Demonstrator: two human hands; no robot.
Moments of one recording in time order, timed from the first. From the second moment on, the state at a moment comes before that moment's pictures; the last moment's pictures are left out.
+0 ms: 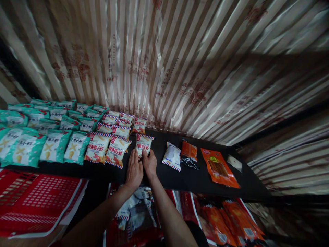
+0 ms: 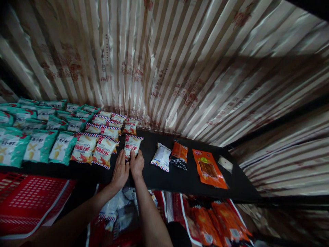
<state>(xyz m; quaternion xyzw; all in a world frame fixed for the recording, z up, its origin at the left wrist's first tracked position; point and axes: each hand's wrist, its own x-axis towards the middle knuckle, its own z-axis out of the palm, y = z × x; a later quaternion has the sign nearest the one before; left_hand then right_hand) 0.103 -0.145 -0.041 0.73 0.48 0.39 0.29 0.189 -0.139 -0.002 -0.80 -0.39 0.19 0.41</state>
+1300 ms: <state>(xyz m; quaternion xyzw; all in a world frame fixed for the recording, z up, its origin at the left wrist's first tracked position) 0.130 -0.067 -0.050 0.76 0.49 0.39 0.16 0.202 -0.053 -0.008 -0.76 -0.39 0.17 0.49</state>
